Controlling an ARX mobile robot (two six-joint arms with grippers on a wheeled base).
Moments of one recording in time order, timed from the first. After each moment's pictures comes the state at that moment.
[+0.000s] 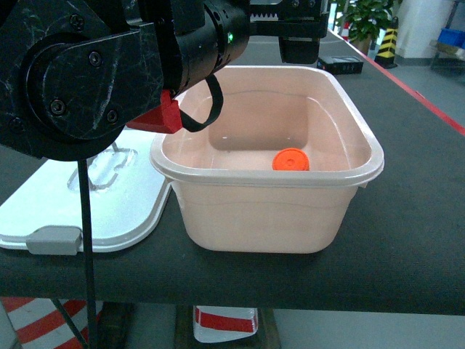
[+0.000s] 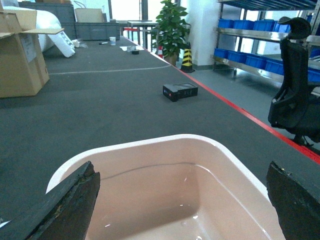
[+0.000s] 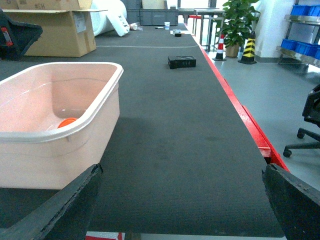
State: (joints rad) left arm -0.51 1.96 1.14 0.90 -0.15 0.00; right arm 0.00 0.00 0.01 -0.01 0.00 0.00
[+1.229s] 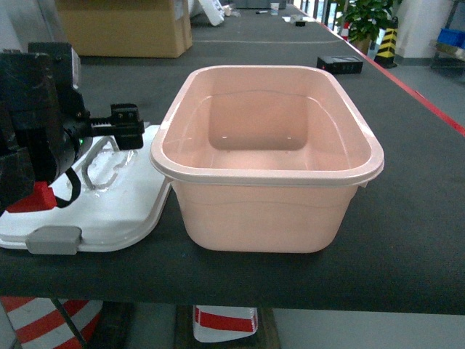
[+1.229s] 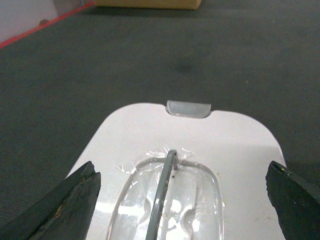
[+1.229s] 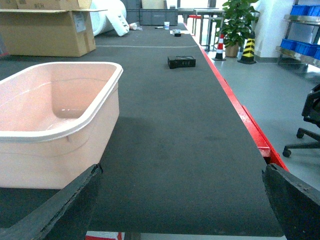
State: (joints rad) left arm -0.14 2.16 1.03 0.94 -0.34 -0.04; right arm 0.00 0.00 0.01 -0.01 0.00 0.00
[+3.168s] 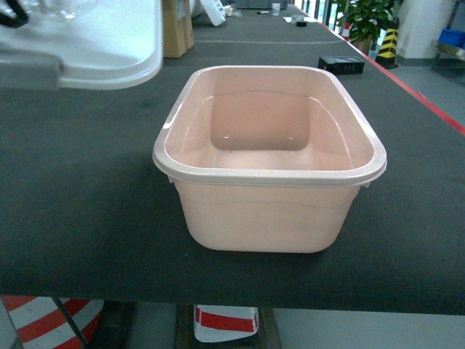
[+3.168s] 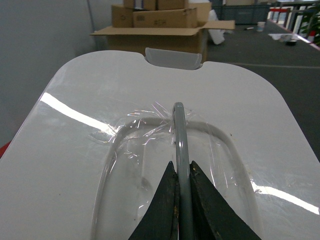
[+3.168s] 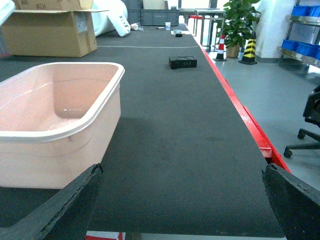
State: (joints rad) left arm -0.21 1.78 1.23 0.54 -0.42 0.02; right arm 0.00 0.00 0.01 -0.01 0.00 0.00
